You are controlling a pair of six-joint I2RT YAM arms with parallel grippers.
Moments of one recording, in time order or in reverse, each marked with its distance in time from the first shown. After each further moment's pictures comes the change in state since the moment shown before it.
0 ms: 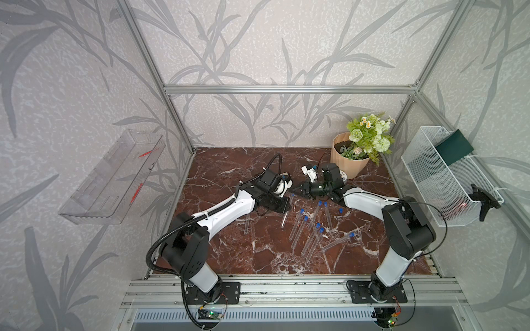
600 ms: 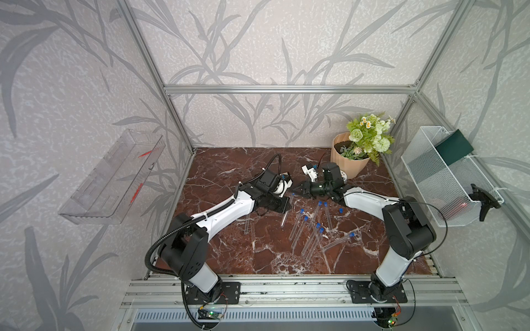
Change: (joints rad) left arm 0.000 -0.012 -0.018 0.016 -0.005 0.000; right arm -0.005 0.000 0.002 -0.003 -0.001 0.000
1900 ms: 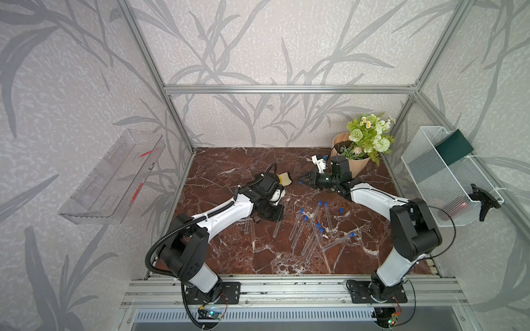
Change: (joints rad) left arm 0.034 -0.010 -0.067 -0.108 -0.055 -0.049; right arm -0.072 -0.049 0.052 -0.054 0.091 -0.076
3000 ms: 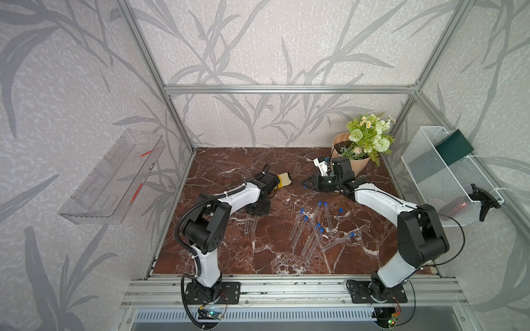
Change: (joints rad) left arm 0.077 0.285 0.156 -0.203 -0.470 -0.068; right arm 0.000 -0.059 0.007 -0.198 0.069 -0.146
